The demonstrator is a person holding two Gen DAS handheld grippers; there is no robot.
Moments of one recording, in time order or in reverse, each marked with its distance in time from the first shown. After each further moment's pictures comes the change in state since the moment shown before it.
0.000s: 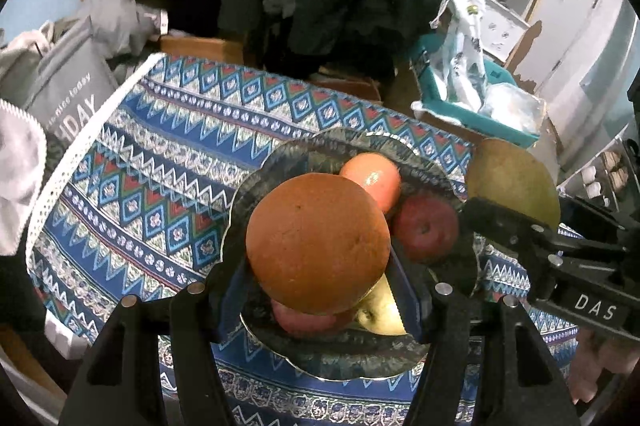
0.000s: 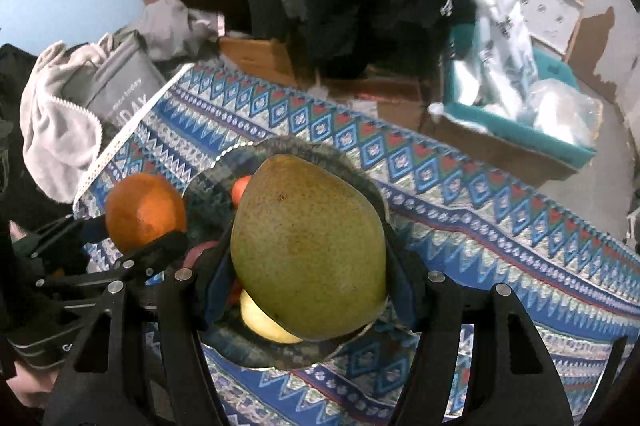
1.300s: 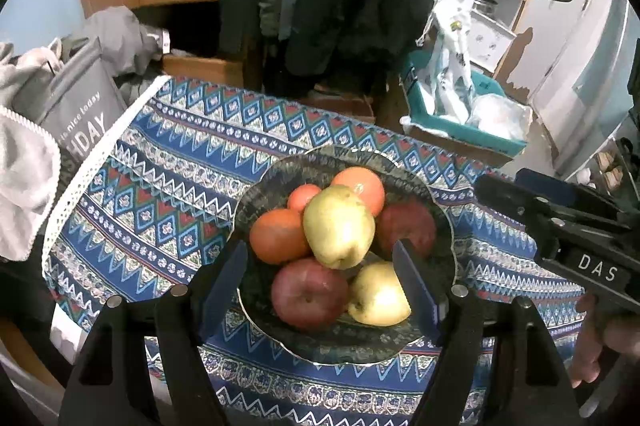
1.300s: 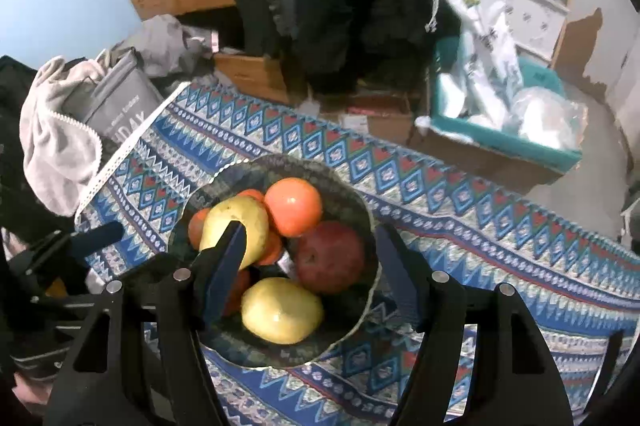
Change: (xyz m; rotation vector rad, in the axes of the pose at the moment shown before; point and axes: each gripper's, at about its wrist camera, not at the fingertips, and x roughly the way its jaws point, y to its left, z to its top) left arm -0.043 -0.011 -0.002 0.029 -0.075 0.005; right arm -0.041 -0.003 0.004 0.009 -0.091 -0.059
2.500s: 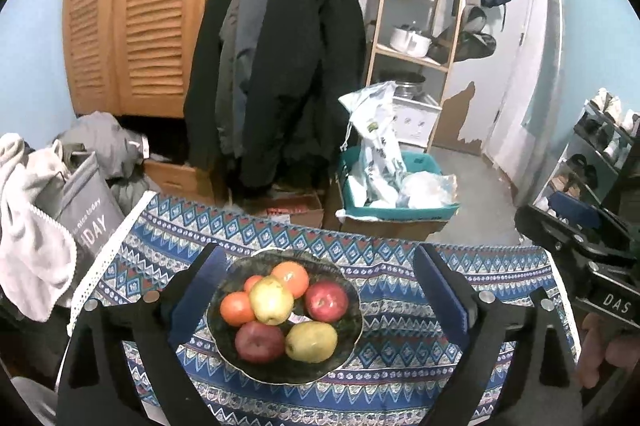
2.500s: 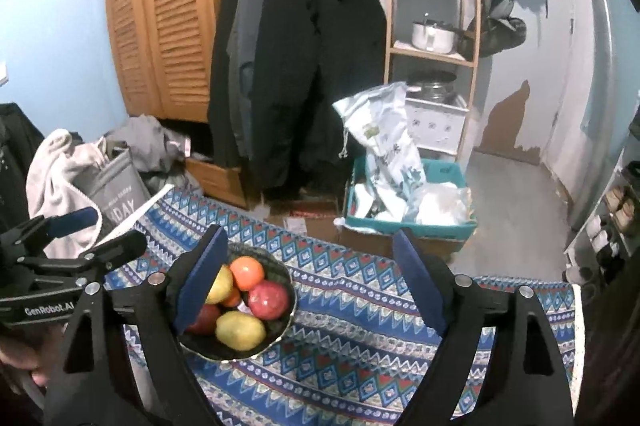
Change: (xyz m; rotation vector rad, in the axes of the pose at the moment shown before) left arm -0.142 -0.066 0.016 0.106 -0.323 -0.096; right arm -0.193 -0.025 -0.025 0.013 -0.387 -0.160
